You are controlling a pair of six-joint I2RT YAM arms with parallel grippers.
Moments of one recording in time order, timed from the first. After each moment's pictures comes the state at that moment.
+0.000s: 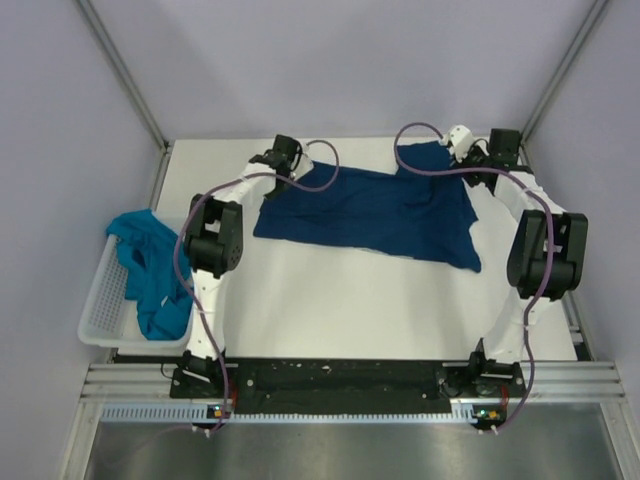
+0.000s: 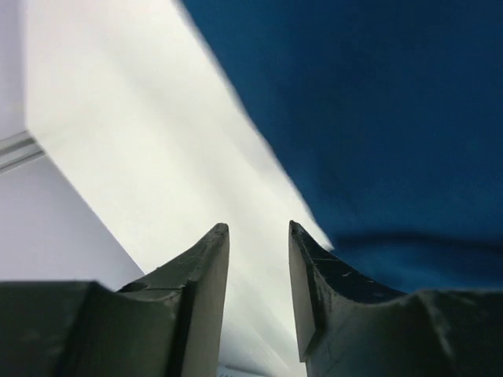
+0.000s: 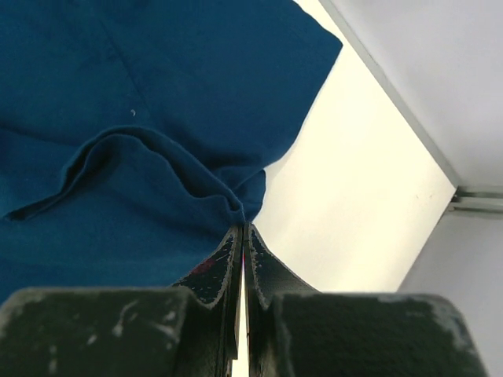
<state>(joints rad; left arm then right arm) -0.32 2.24 1.79 -0.59 -0.38 0.69 -0.09 1.86 1.39 -0.19 -0.36 -0.85</state>
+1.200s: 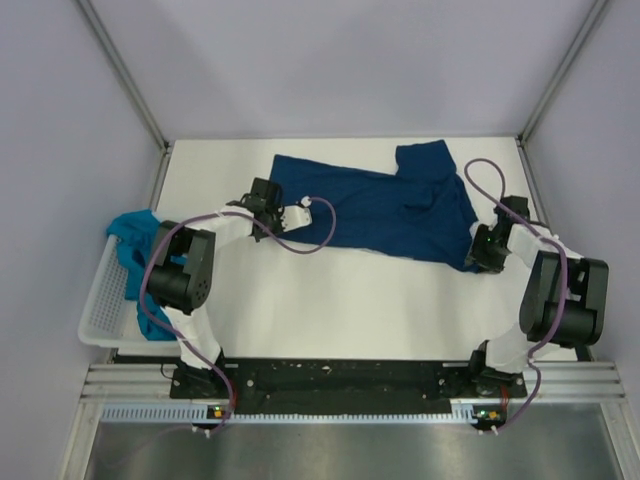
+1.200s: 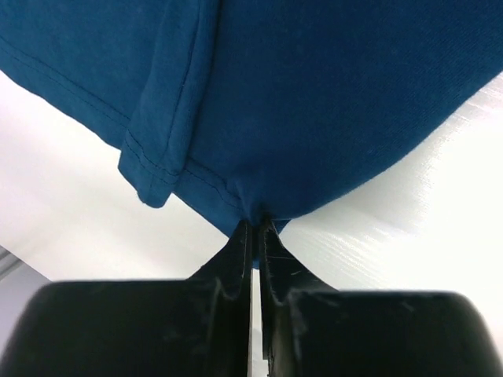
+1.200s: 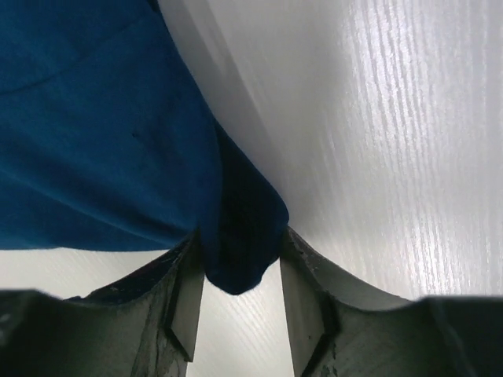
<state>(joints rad) -0.30 1.85 1.14 -0.31 -0.04 1.05 -0.20 1.53 0.86 -0.54 -0.08 0.22</state>
